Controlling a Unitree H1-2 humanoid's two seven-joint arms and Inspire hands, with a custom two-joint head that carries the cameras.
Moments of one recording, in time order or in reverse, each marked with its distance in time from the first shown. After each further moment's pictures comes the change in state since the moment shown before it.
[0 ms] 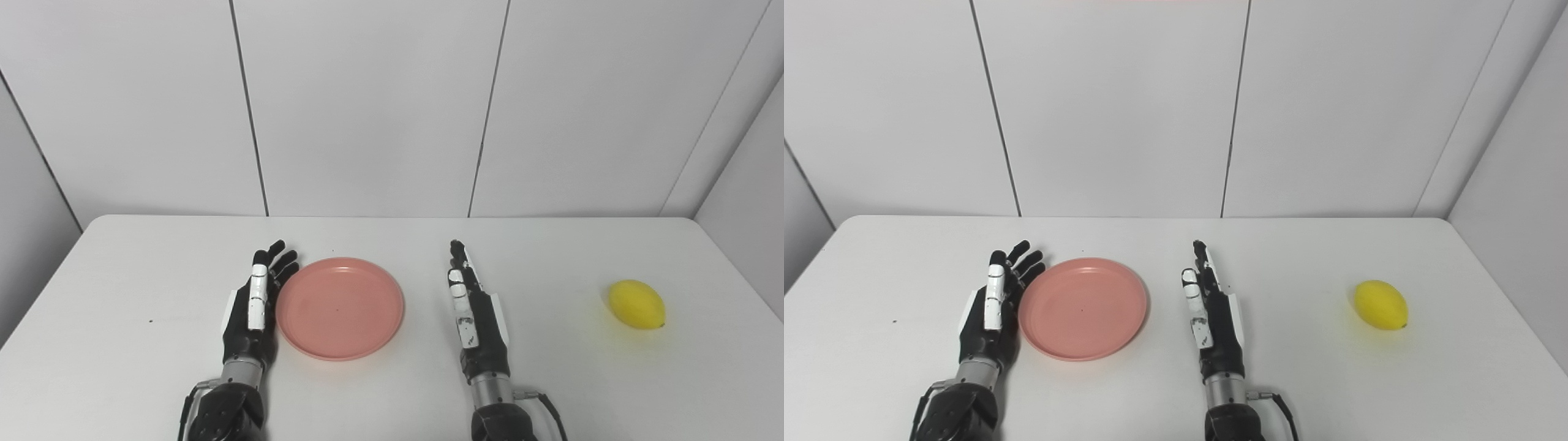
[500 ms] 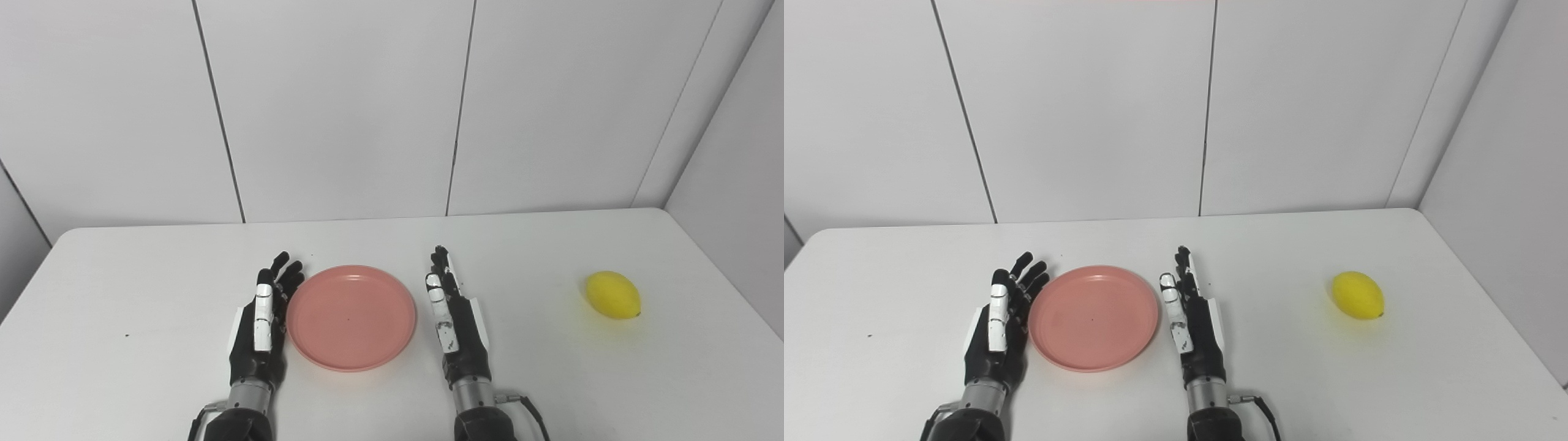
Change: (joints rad) left arm 0.063 -0.055 -0.081 -0.045 0.020 -0.031 -0.022; right arm 0.035 0.012 0.007 -0.046 -0.005 0.044 -0.014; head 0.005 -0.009
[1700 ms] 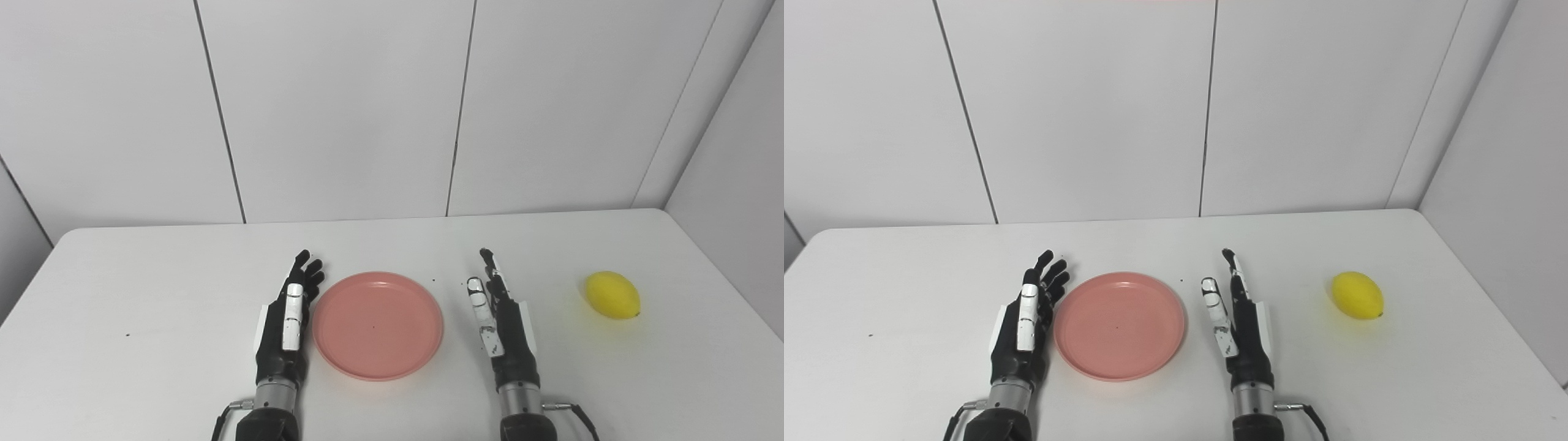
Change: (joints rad) left arm -0.023 -0.043 -0.025 0.060 0.114 -0.076 0.068; right arm 0.048 -0.107 -0.056 -0.099 -0.122 0.062 -0.079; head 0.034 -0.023
